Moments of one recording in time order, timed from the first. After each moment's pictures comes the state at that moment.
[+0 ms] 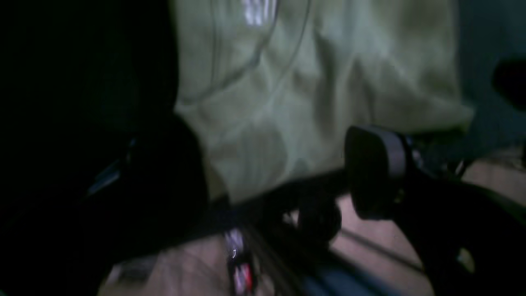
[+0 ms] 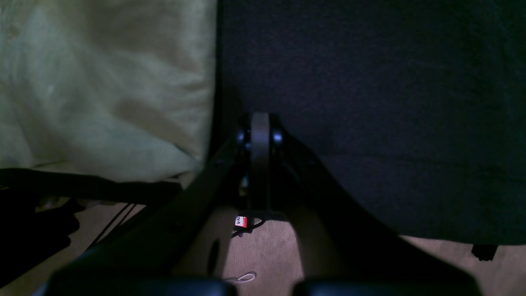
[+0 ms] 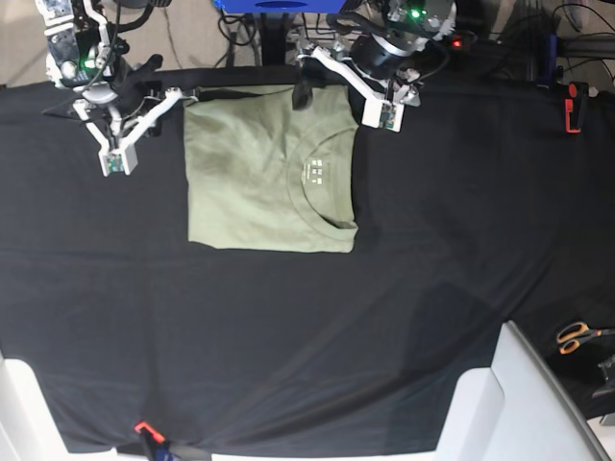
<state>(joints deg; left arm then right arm) 34.8 -3.1 7.1 93.5 -14.5 -10.2 16.1 -27.3 12.6 -4.9 100.4 16.5 -2.1 -41.9</state>
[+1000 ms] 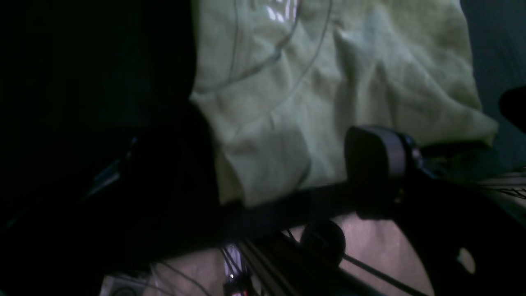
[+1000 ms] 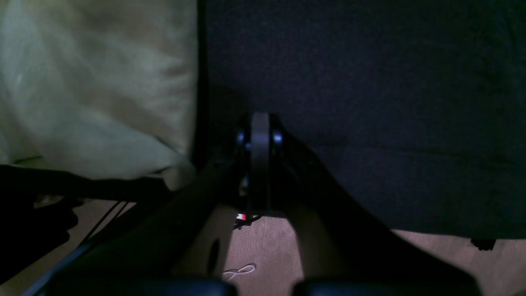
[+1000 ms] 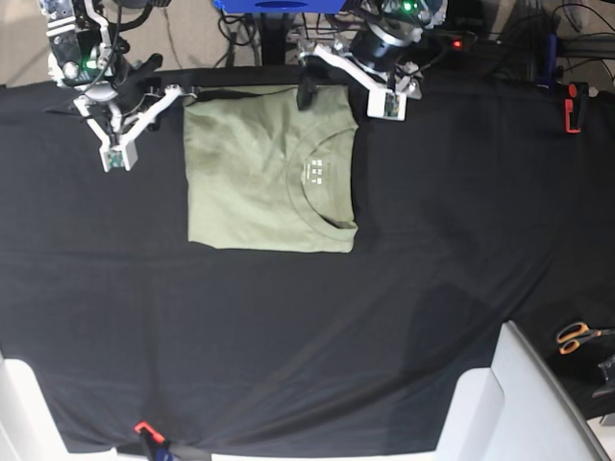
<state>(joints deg) 34.4 -2.9 7.3 89.5 -14.3 -9.7 8.0 -27.0 12.6 -4.9 98.8 16.5 -2.1 -41.9</state>
